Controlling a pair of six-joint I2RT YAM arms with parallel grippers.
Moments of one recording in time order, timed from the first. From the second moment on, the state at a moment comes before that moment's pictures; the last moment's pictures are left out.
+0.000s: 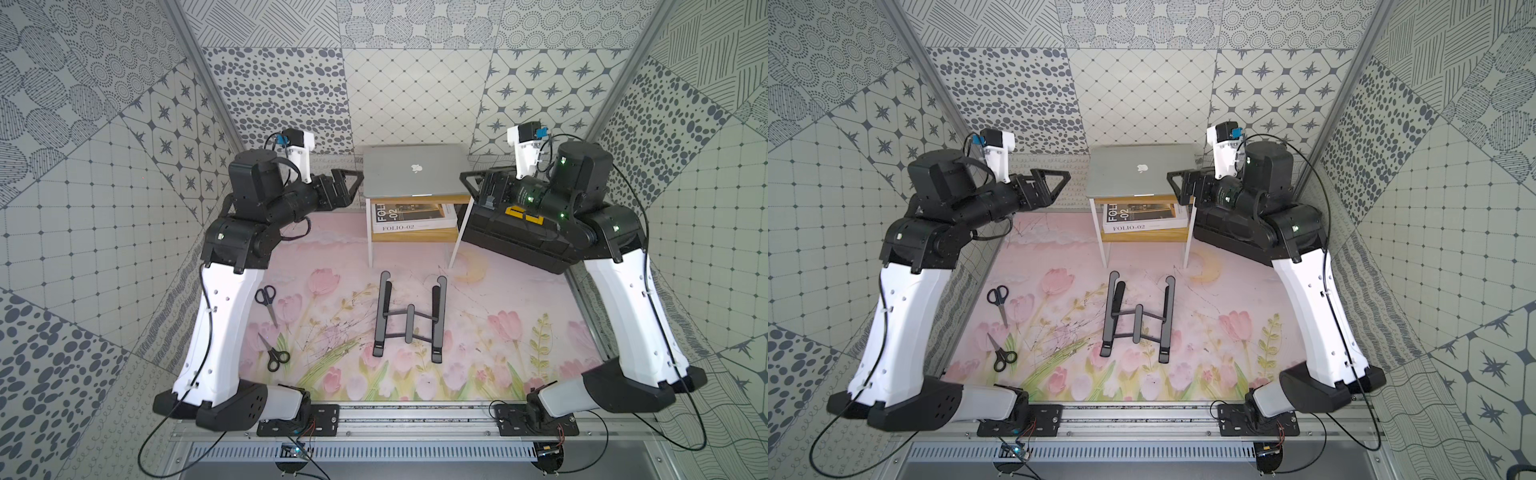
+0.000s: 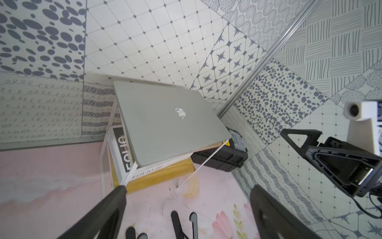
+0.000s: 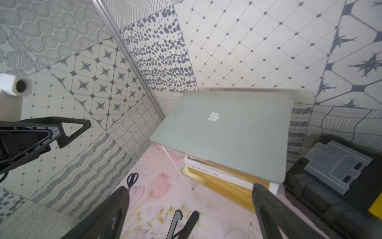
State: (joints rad) left arm -0.20 1.30 1.88 -0.76 0.37 -0.35; right arm 0.41 1.39 1.98 -0.80 -0.25 0.22
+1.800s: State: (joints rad) left arm -0.09 1.18 0.10 0.76 -0.27 -0.02; right arm 0.10 1.12 0.04 0.96 0.24 0.04
